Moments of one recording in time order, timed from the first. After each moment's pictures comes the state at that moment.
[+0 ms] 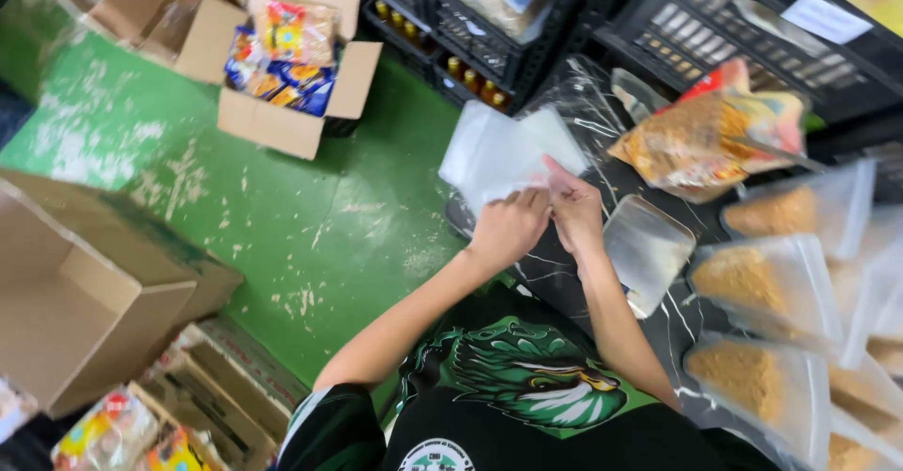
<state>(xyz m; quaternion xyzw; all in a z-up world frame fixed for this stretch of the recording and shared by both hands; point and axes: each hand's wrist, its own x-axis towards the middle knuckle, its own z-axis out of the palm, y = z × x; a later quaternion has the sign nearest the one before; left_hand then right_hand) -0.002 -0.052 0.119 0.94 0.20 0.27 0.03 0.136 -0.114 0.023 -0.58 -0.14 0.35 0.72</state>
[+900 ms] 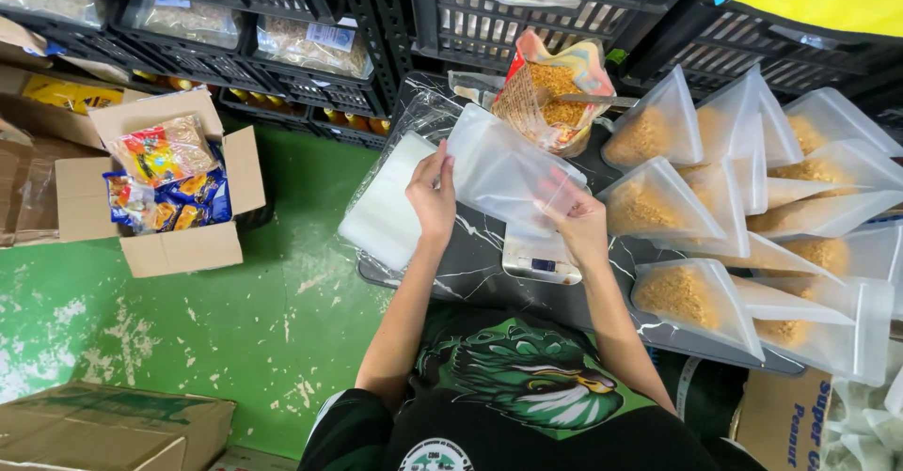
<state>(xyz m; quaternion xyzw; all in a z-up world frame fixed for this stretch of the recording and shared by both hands) 0.128 -0.037 0.056 0.74 0.30 0.40 0.45 0.180 -0.242 0.140 -0.65 -0.04 0.17 0.74</state>
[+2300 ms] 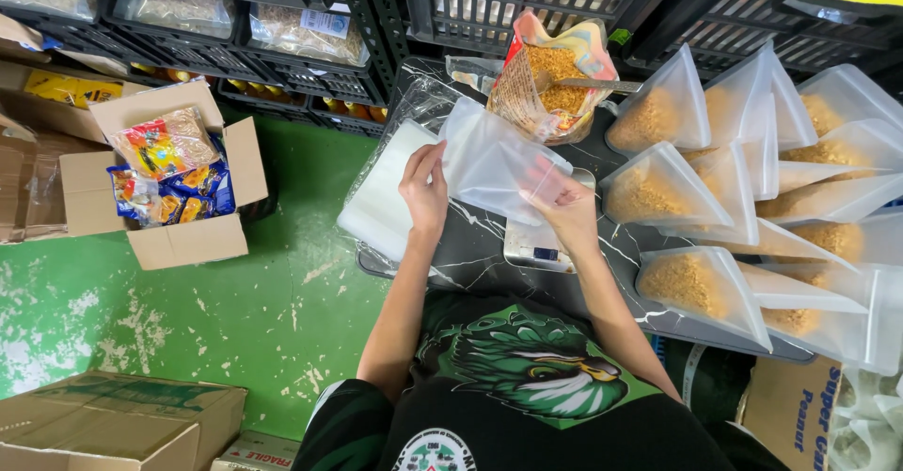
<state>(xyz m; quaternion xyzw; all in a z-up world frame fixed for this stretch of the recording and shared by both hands) 0.117 -0.027 0.052 0.77 0.23 0.44 0.39 0.180 -0.233 0.133 -0.64 -0.07 0.18 0.74</state>
